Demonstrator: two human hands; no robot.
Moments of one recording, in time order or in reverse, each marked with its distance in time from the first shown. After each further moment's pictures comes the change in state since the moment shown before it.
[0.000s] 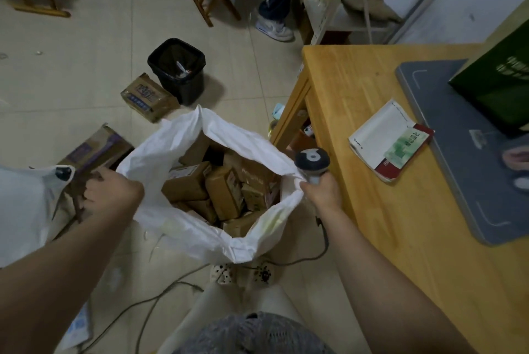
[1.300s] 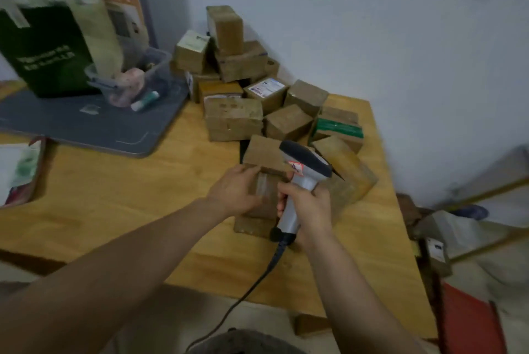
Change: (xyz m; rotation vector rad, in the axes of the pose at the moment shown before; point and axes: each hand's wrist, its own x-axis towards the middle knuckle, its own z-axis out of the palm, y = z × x) left_hand -0.700 0.074 0.155 0.451 -0.699 2.165; right_hand -0.349 0.383 -0.274 1.357 0.943 0.113
